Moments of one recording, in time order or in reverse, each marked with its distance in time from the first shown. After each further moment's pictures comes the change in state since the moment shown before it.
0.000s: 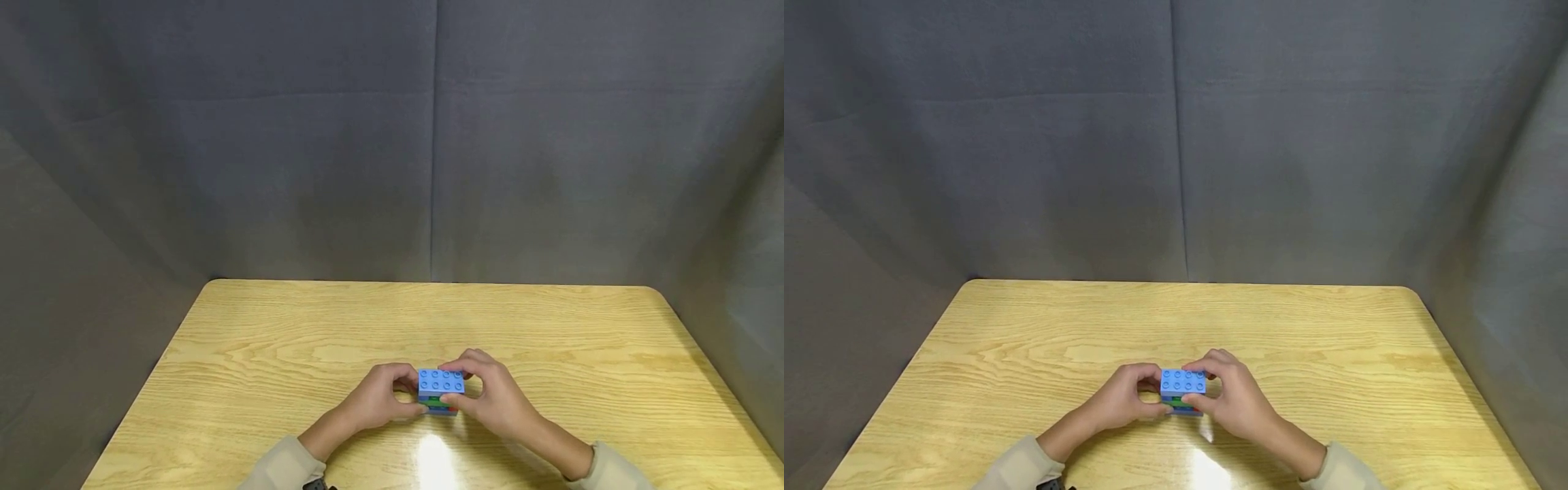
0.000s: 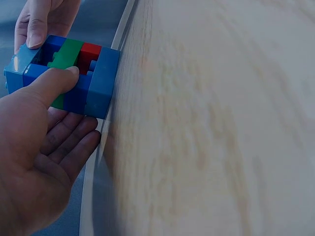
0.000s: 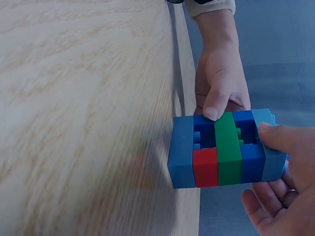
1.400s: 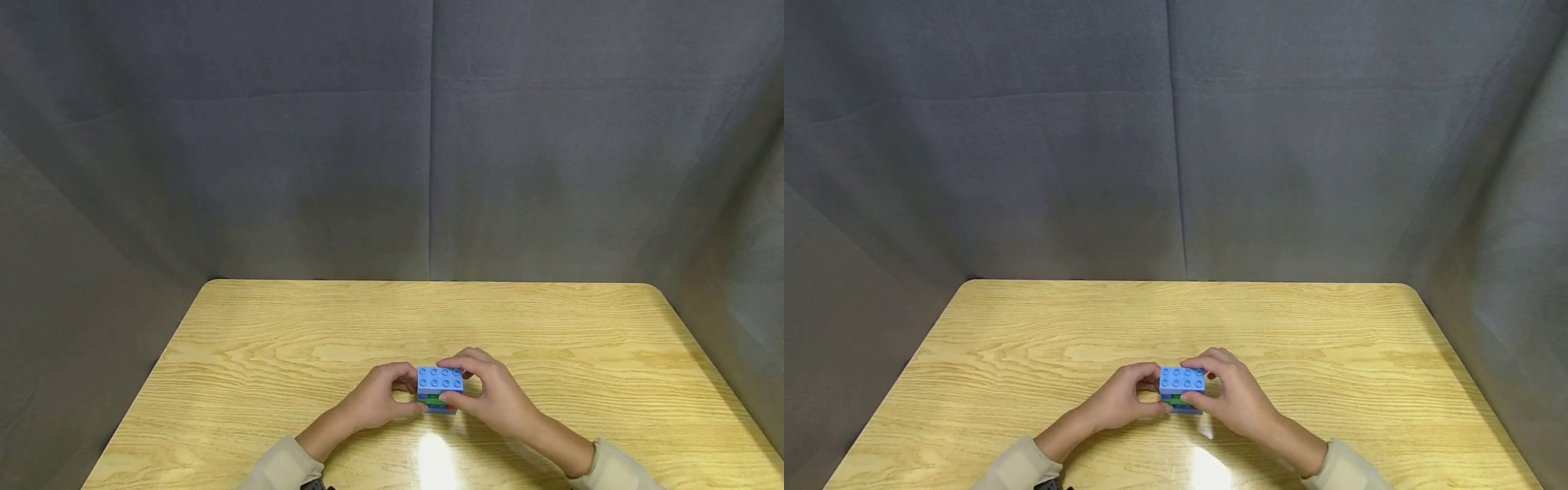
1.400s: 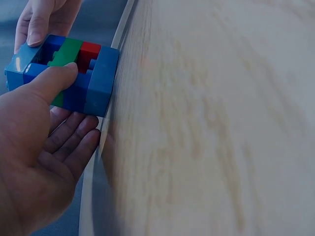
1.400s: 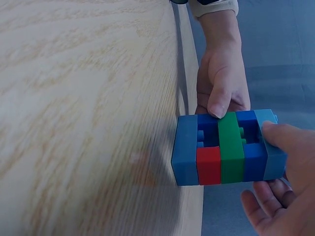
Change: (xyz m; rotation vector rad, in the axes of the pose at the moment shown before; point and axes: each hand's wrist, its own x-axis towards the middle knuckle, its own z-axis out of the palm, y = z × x) left_hand -0.006 0.025 -0.006 0.001 -0.030 -0.006; right_hand 0.000 0.002 0.000 0.018 -0.012 -0.046
